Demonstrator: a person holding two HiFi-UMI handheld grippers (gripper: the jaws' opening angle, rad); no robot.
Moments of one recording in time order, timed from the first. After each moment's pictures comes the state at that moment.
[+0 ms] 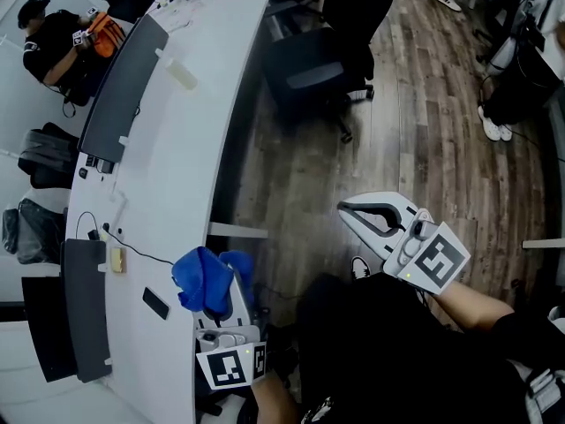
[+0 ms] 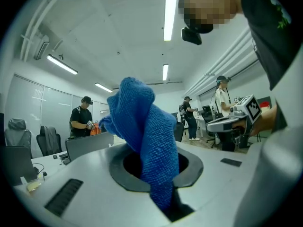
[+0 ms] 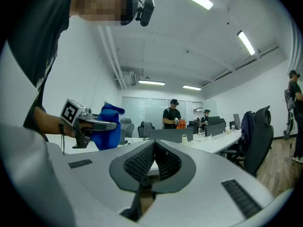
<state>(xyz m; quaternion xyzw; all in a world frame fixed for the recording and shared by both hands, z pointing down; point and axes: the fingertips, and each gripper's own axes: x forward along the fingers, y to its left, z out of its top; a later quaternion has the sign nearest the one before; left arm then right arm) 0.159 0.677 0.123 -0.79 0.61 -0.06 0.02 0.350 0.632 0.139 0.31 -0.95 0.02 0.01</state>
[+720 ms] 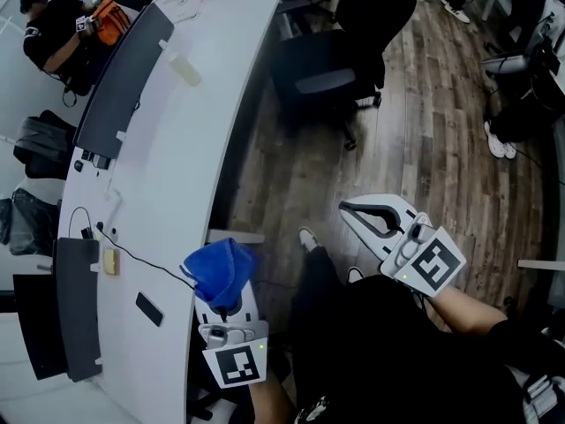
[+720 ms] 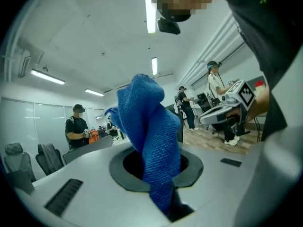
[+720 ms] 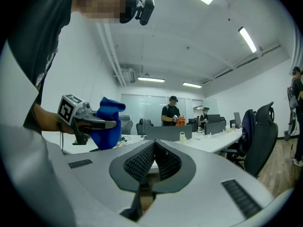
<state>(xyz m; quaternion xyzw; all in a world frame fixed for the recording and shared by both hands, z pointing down) 0.174 0.625 0.141 -0.79 0.59 -0.14 0.07 0.341 0.576 0.163 0.30 -0.95 0.02 0.03</state>
